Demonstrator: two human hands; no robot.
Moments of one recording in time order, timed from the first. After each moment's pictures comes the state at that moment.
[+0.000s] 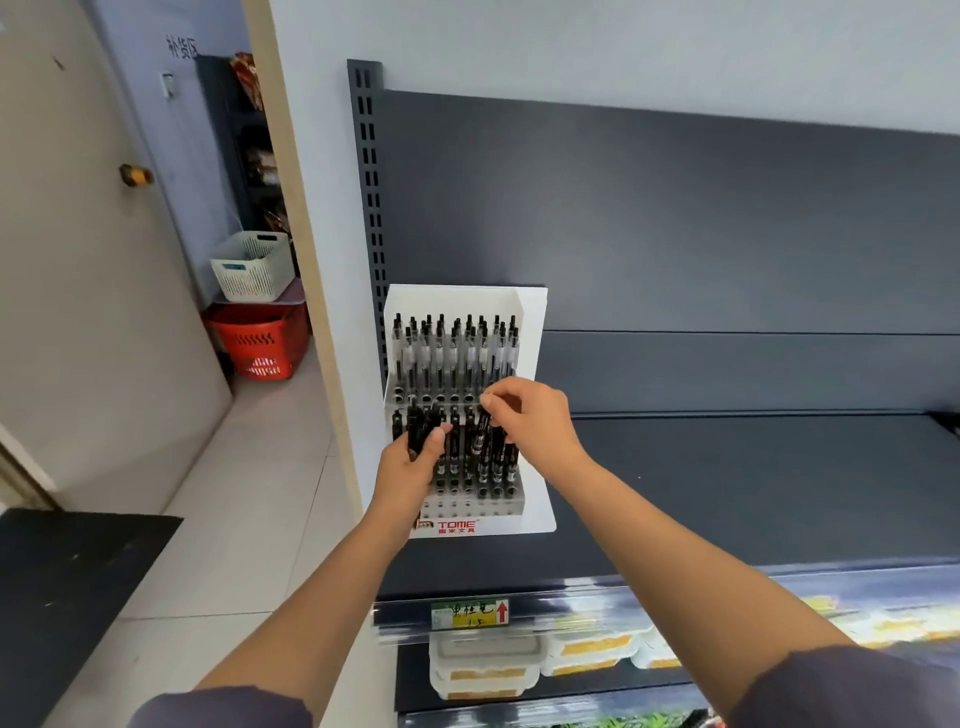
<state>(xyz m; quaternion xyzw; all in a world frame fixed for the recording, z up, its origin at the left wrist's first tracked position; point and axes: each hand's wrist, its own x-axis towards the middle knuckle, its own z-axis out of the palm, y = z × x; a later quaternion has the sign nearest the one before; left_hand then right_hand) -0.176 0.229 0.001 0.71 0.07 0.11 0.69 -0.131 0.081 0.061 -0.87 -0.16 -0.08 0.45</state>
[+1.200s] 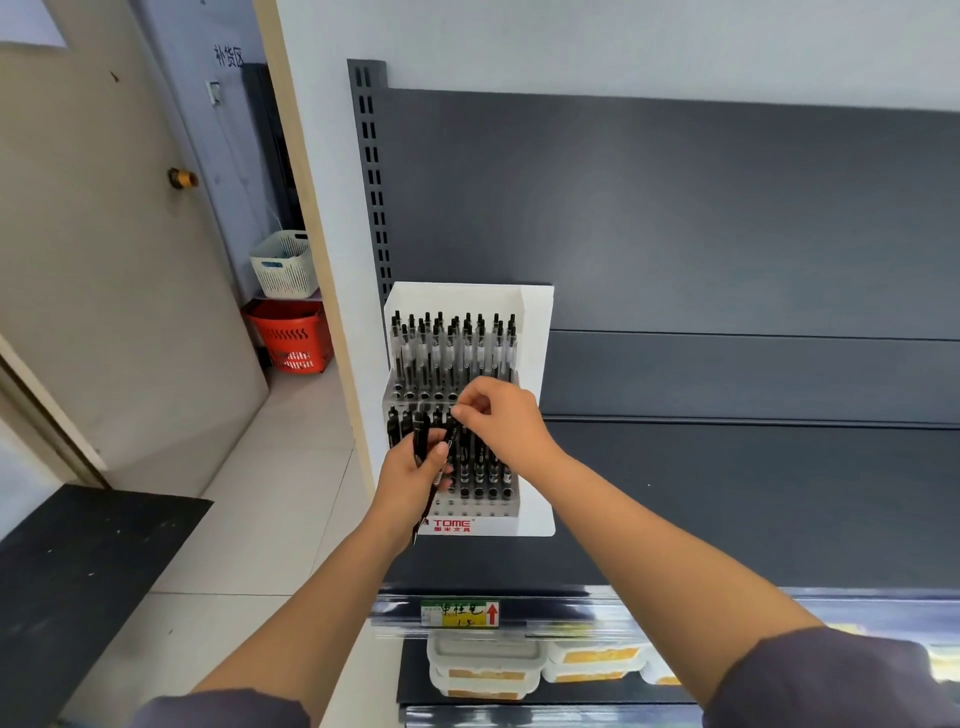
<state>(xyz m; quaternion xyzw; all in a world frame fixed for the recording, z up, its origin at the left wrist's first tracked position) -0.174 0.212 -0.007 0.70 0.09 0.12 0.70 -0.115 0.089 0.055 -0.89 -0.22 -0.02 0.41</state>
